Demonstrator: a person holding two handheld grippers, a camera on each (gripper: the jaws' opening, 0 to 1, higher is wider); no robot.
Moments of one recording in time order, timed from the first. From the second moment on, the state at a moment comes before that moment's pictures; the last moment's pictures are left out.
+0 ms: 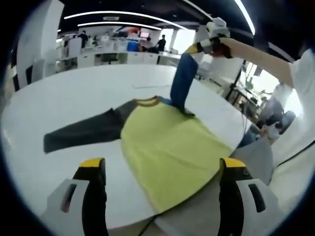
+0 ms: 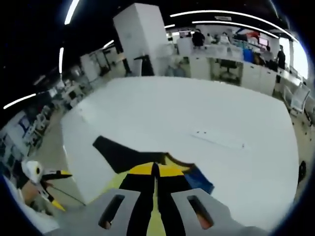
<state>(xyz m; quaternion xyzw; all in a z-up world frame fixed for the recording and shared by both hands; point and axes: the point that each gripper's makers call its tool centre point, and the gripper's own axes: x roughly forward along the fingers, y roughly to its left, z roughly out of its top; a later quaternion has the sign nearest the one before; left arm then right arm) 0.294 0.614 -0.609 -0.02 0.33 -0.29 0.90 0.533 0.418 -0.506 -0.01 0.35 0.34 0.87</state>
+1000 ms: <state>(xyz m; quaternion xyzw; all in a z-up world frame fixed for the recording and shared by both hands) 0.301 0.620 -0.617 -0.03 0.32 -0.29 0.90 0.531 0.498 -0.588 -0.02 0.43 0.33 0.84</state>
